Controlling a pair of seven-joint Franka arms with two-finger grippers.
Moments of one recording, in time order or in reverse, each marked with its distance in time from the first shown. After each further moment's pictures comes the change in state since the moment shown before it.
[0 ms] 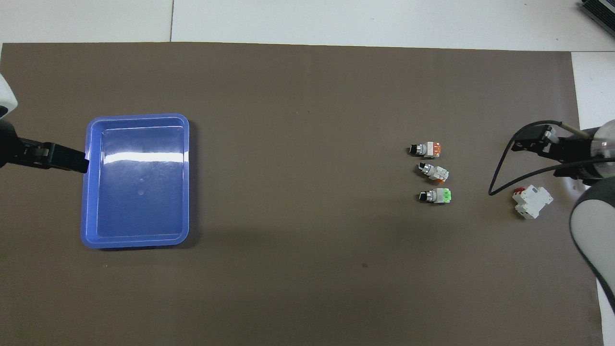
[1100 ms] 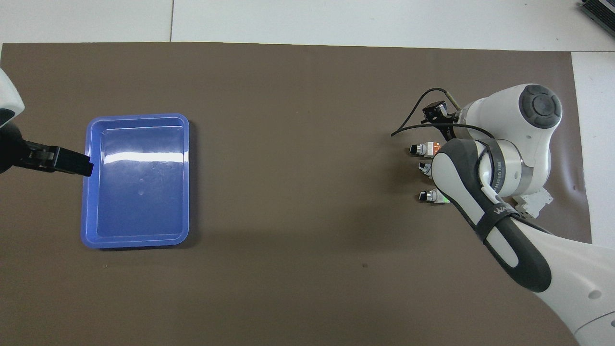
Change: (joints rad) left arm -0.002 -0.005 -0.014 0.000 0.000 -0.015 0.000; right arm 0.112 0.471 0.005 0.089 0.126 0.349 0.496
